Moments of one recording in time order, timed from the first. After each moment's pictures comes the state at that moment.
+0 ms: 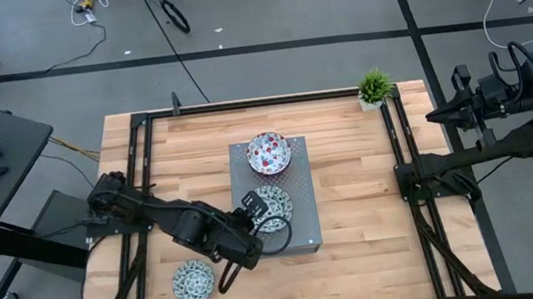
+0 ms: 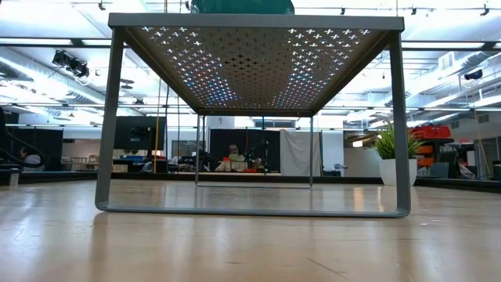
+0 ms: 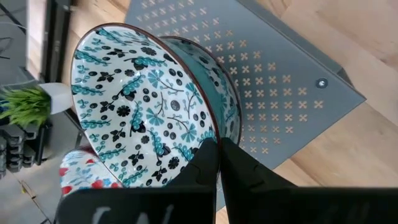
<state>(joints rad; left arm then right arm) -0.49 1.88 2.05 -1.42 -0.47 0.54 -0.03 0.60 1.54 -1.21 -0.04 -0.04</state>
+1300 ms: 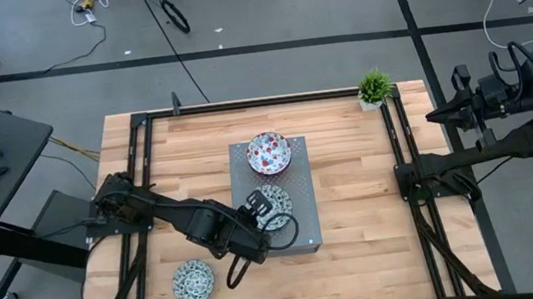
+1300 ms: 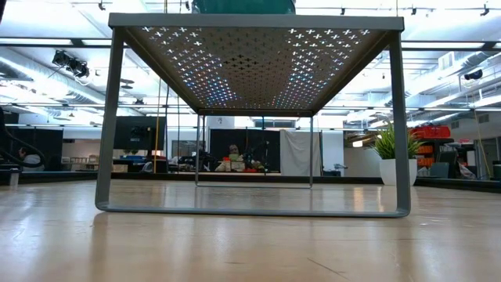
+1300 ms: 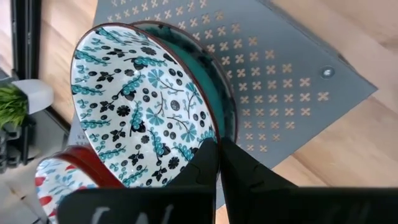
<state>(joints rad) -0.46 1.92 2.05 -1.45 -0.44 0.57 -0.03 0.60 1.54 -1.21 -0.04 -0.04</state>
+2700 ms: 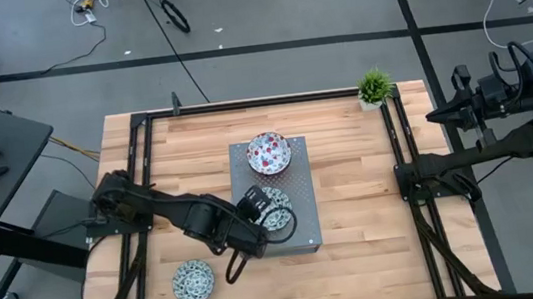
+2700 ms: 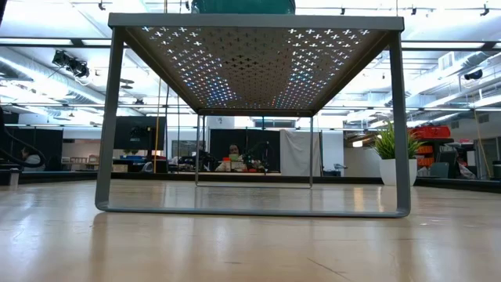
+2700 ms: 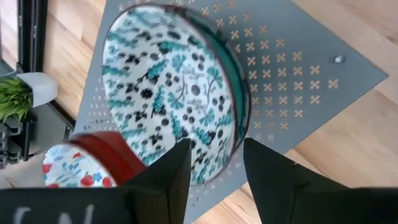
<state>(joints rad) -0.44 1.90 2.05 -1.46 -0.44 0.57 -0.03 0.60 1.54 -1.21 -0.04 -0.04</state>
